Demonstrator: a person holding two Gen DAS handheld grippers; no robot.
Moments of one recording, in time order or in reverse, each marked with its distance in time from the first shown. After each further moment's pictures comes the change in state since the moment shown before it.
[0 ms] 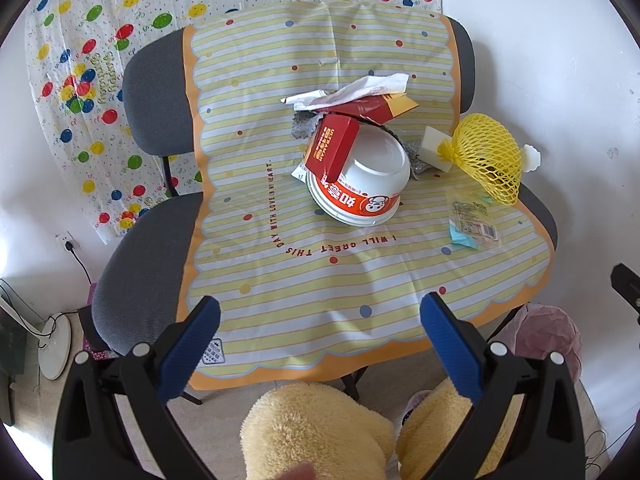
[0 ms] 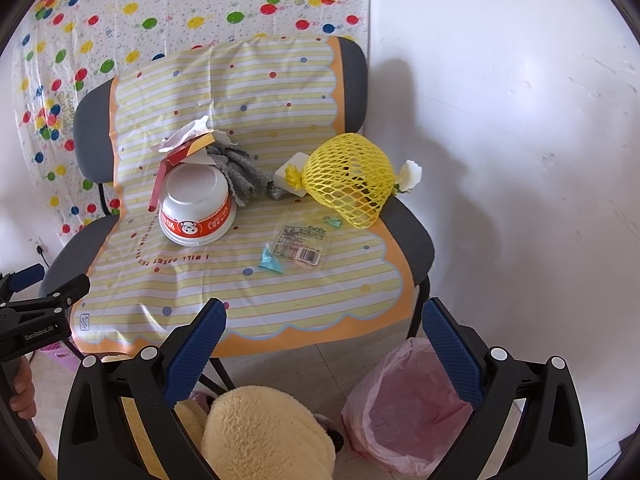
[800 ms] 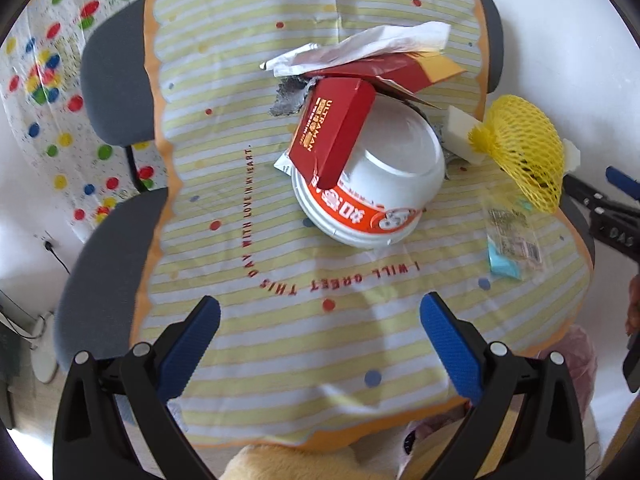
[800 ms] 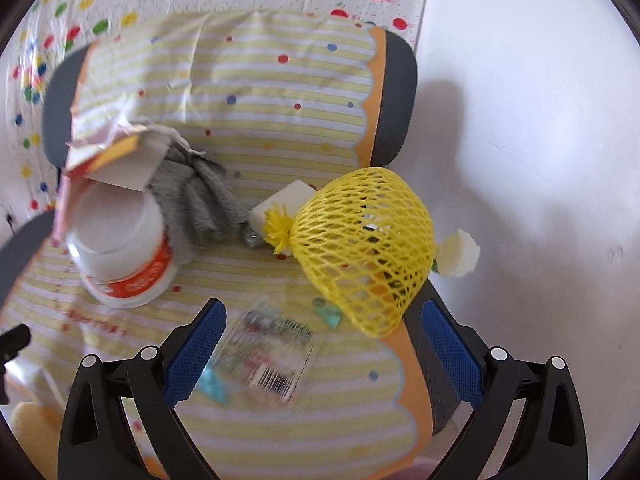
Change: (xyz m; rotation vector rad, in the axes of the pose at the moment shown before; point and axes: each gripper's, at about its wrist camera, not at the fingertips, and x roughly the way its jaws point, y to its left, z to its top) left arm 0.109 -0.006 0.044 -0.016 0.082 -0.007; right arm 0.180 0.003 0.084 -0.191 -0.033 -0.030
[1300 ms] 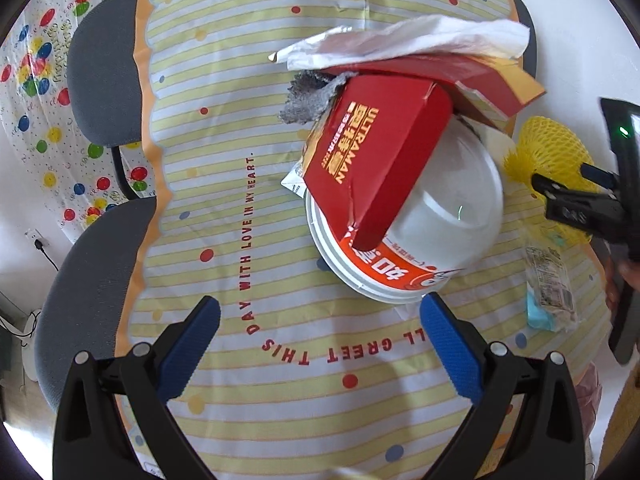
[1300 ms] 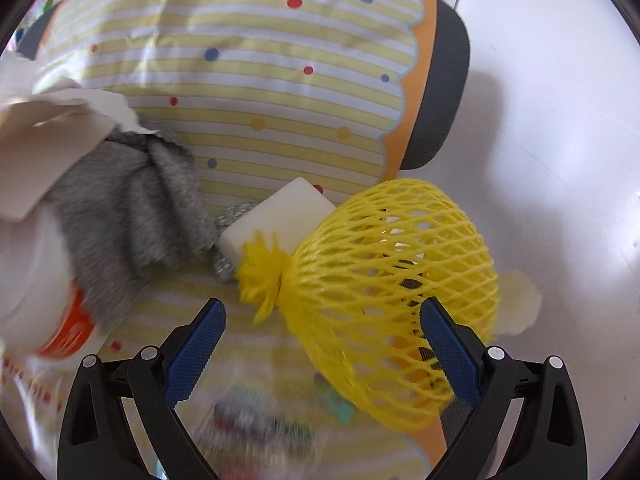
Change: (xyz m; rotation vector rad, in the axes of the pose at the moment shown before) left arm 0.051 0.014 0.030 -0.033 -0.001 0.008; right arm 0.115 0.016 0.047 -0.051 0.075 -0.052
